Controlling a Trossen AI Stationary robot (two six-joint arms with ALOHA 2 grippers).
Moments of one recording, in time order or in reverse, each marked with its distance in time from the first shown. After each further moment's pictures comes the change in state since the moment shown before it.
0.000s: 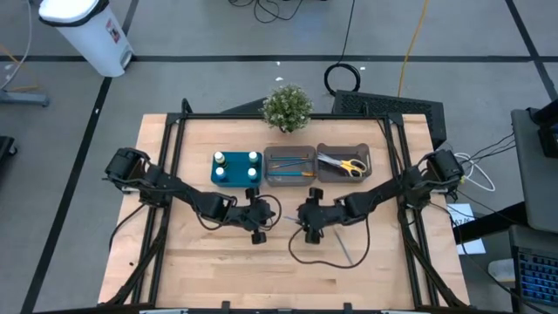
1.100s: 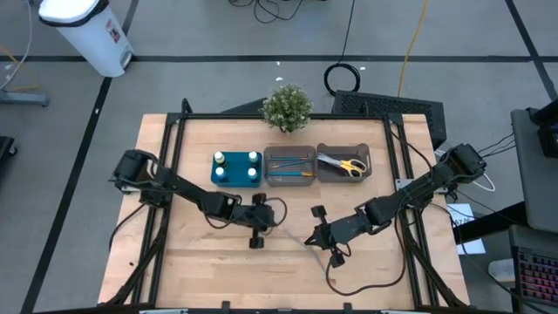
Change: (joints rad) left arm 0.038 0.082 -0.005 0.056 0.261 0.076; right arm 0.170 -0.217 0.002 -0.018 -0.168 -0.226
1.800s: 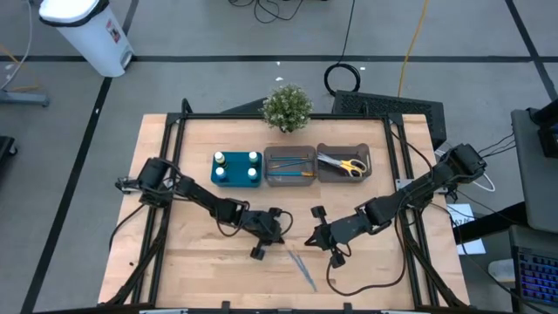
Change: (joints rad) left arm 0.005 0.228 0.011 0.207 0.282 0.214; right arm 0.002 0.000 0.000 0.007 -0.014 0.000
